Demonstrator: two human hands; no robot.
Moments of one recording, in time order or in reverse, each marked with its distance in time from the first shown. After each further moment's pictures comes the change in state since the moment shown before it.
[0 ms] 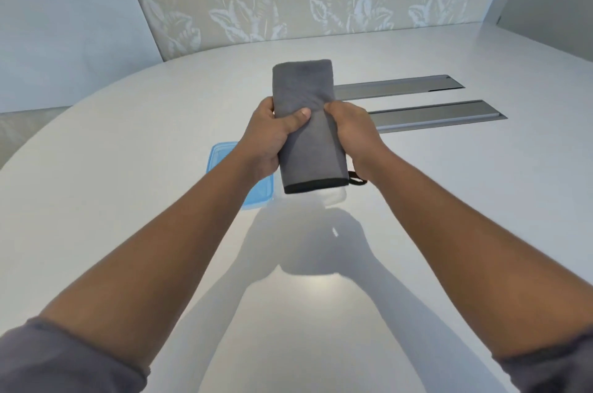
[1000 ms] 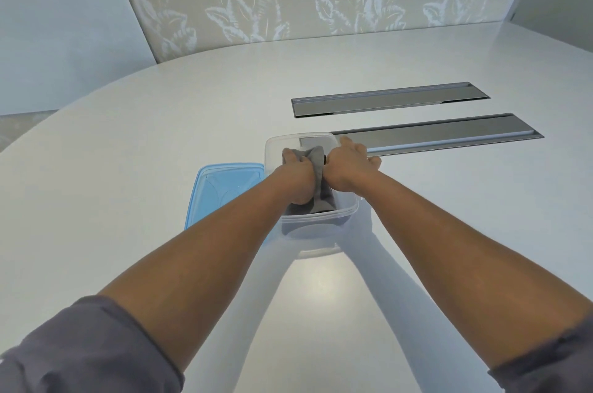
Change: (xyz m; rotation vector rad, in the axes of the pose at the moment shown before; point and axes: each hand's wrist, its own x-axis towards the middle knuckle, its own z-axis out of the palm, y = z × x) left_hand 0.119 -0.079 0.019 1.776 -0.285 -0.292; right_hand 0.122 0.073 0.019 -1.196 -0.200 0.164
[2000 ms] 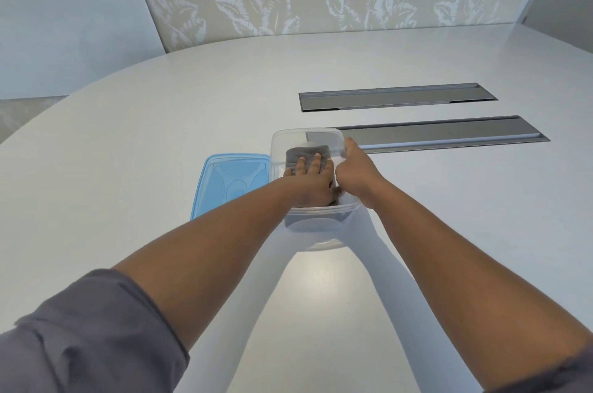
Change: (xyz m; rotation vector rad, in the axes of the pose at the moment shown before) left_hand -0.014 0.000 0.025 -0.108 -0.054 0.195; right_hand -0.028 0.014 0.010 0.742 0.022 -0.040
